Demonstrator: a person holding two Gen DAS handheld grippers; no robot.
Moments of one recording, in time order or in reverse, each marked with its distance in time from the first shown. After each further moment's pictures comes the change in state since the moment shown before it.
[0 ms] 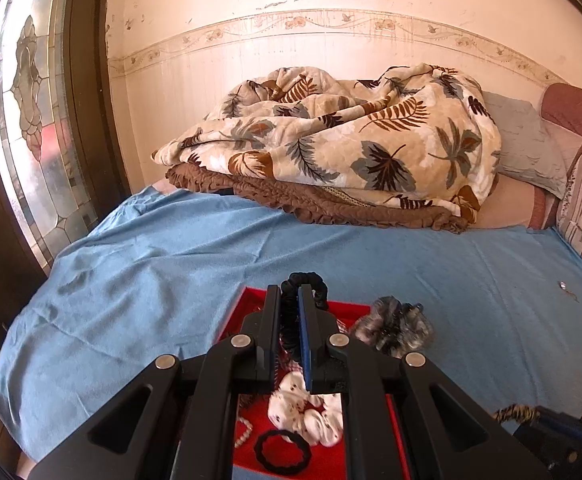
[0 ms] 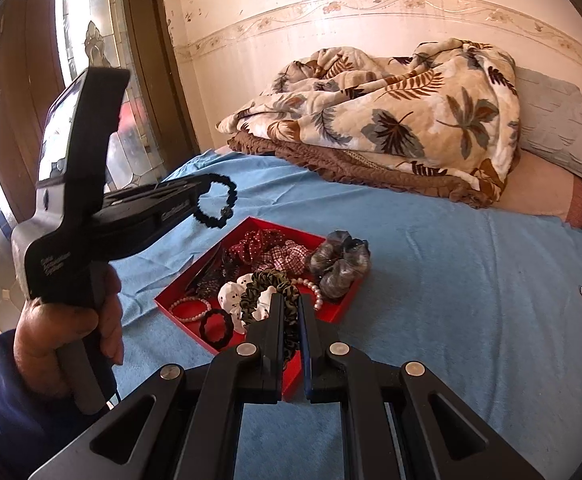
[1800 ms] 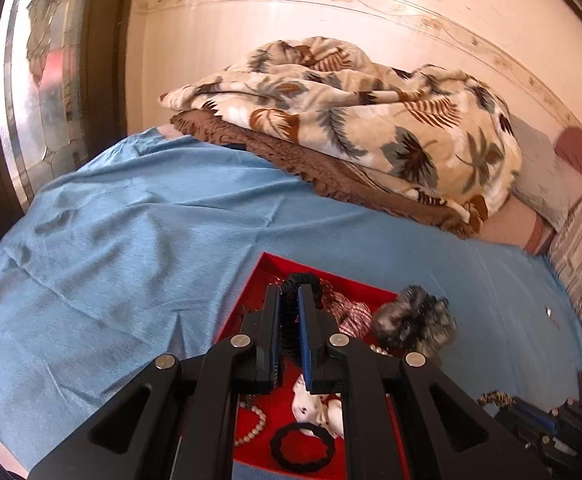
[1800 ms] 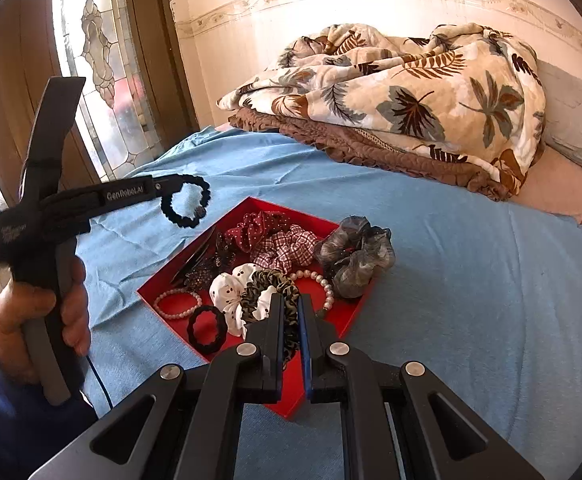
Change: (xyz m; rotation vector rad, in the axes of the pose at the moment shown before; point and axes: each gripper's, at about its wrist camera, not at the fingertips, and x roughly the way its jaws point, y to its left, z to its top) left arm 0.033 0.058 -0.023 -0.161 0.103 -0.092; right arm 0.052 0.007 0.000 -0.022 0.063 -0.011
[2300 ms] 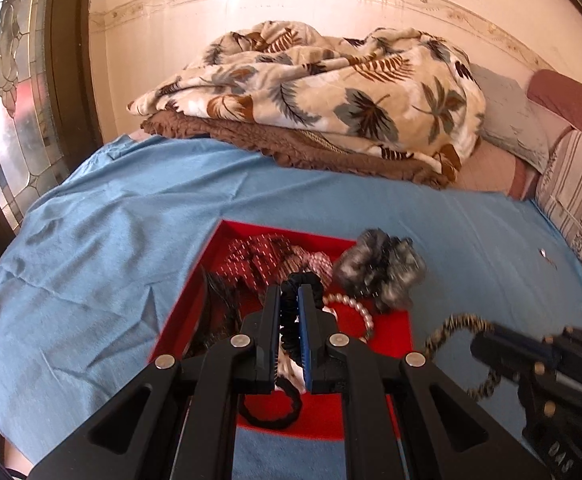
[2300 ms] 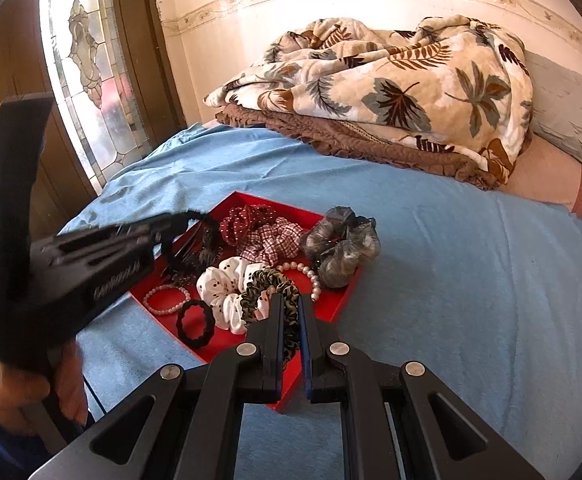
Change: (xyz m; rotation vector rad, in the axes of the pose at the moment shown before) left arm -0.013 -0.045 -0.039 0.132 0.054 -0.026; right arm 0.000 -0.010 -0.004 0.035 0.019 -0.036
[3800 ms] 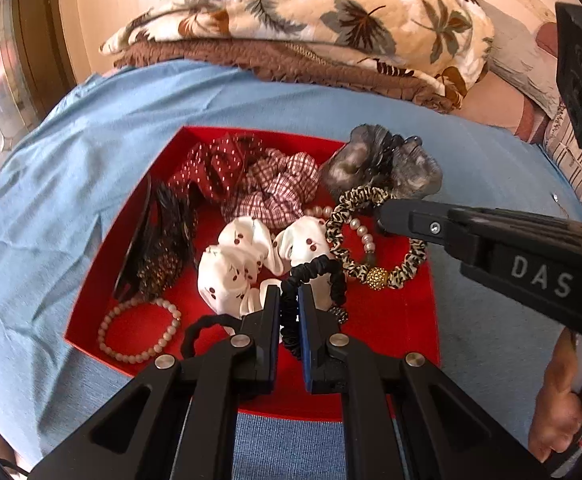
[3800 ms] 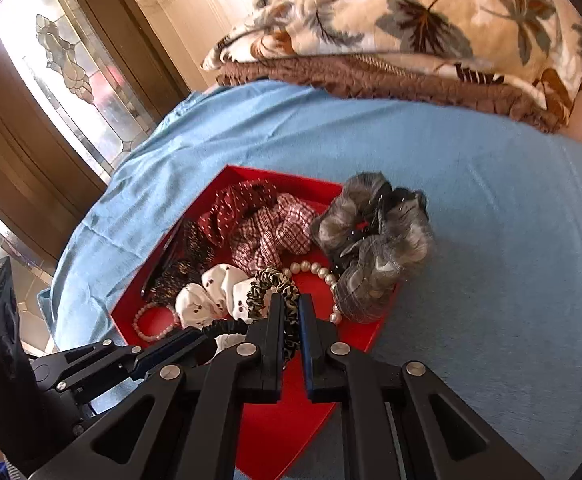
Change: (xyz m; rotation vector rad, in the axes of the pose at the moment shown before) left arm 0.066 -0.014 -0.039 0.017 0.241 -0.023; right arm 0.110 -0.032 0.026 0.120 0.192 0.179
